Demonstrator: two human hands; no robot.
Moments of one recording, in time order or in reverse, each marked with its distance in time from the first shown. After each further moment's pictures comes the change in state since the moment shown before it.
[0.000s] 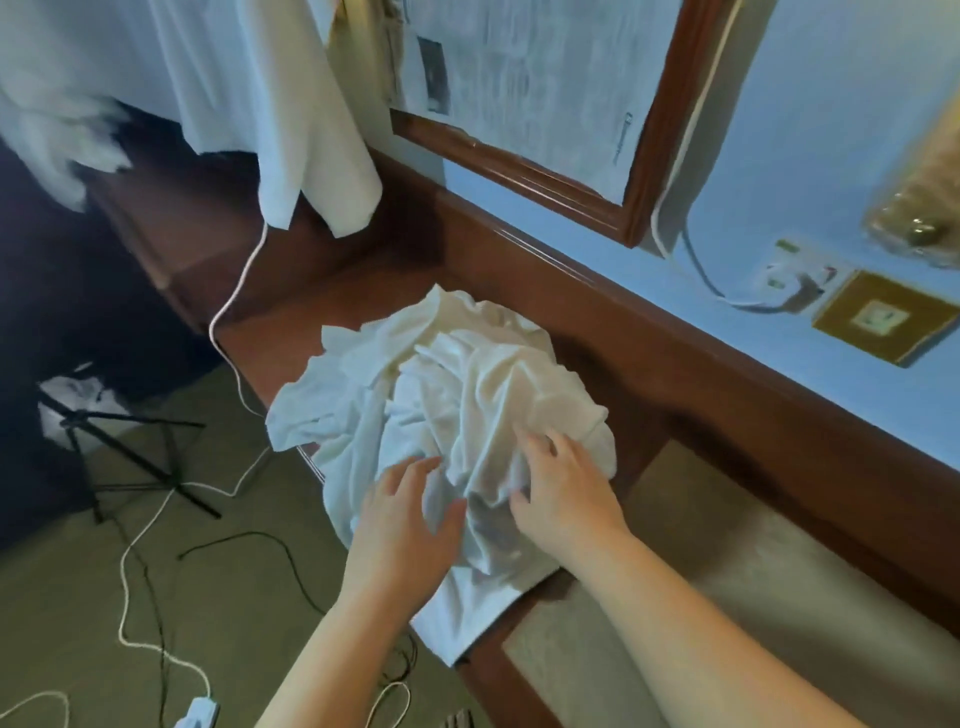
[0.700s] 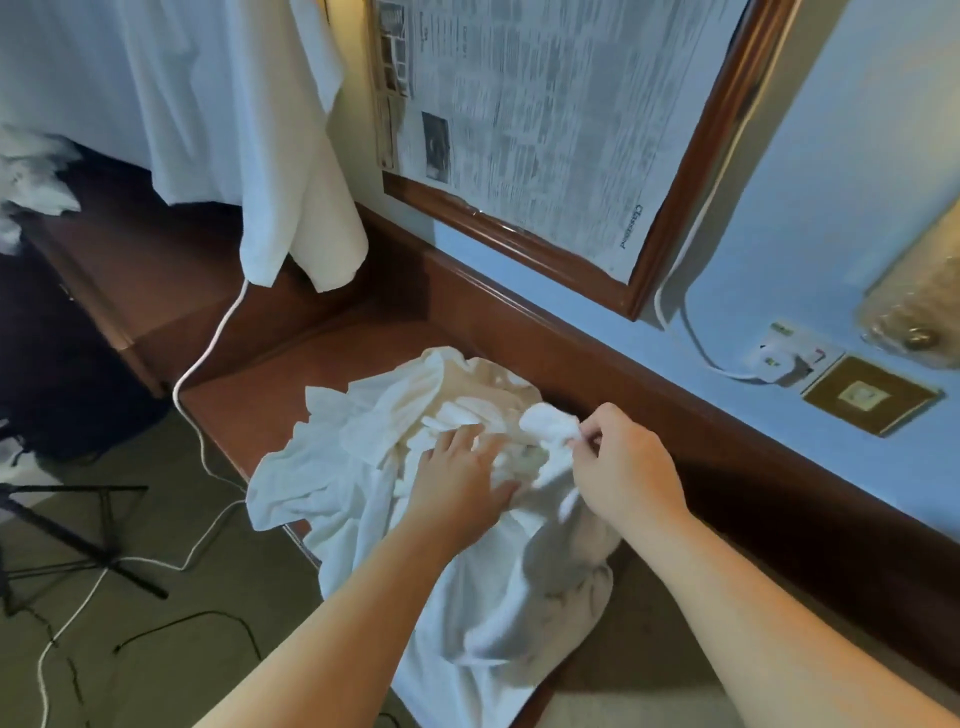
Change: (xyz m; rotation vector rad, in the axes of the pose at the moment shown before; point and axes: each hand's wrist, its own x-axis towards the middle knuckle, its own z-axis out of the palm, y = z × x) left_hand 0.141 0.047 -0.027 0.257 -0.114 0.383; right_hand 0.040 -0.035 -0.097 0.161 0.402 0.193
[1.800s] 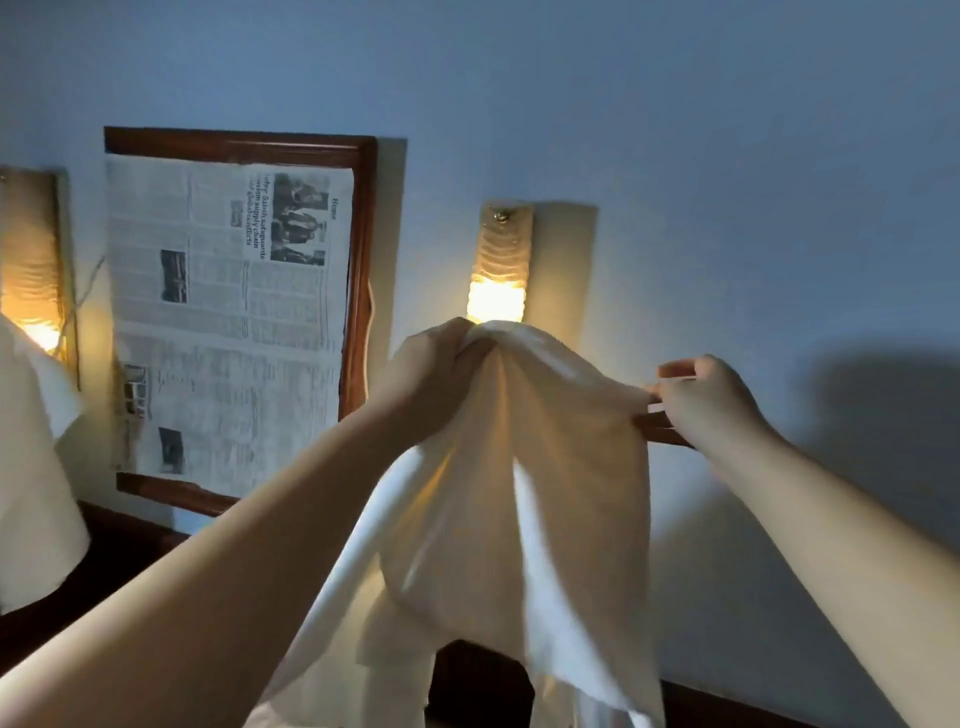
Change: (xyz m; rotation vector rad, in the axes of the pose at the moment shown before) left_hand -0.040 0.416 -0.291 -0.423 0.576 0.806; right_hand -0.193 0.070 -0.484 0.600 0.772 0.186
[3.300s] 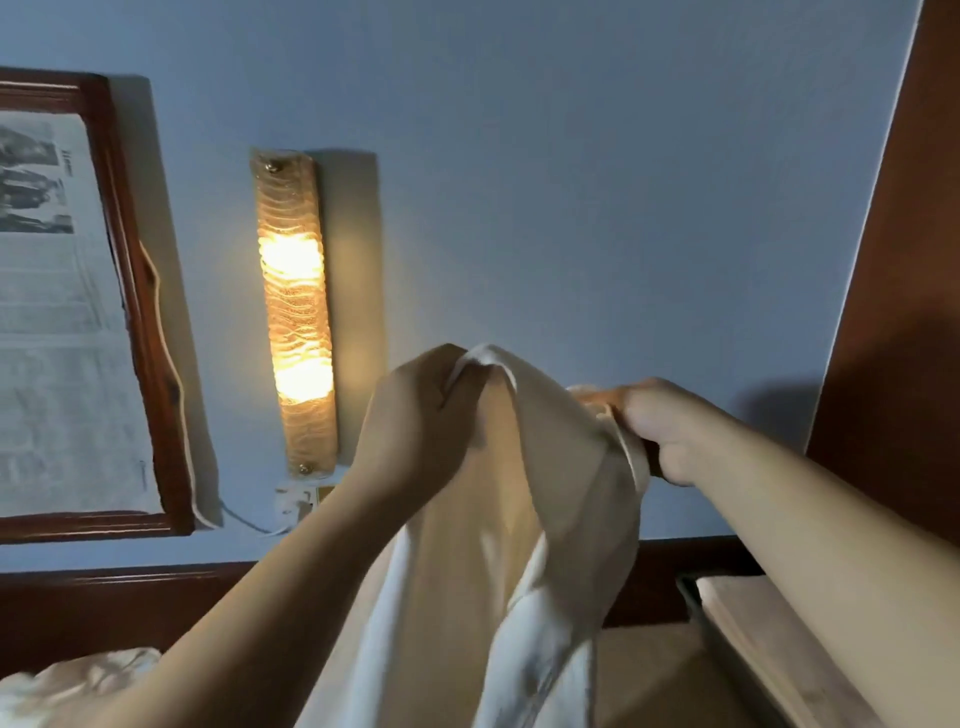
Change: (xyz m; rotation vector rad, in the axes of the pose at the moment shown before) left_hand -0.124 0.219 0.046 -0.407 -0.107 -0.049; right_hand -0.138 0.033 -0.174 -0.048 -0.115 0.419
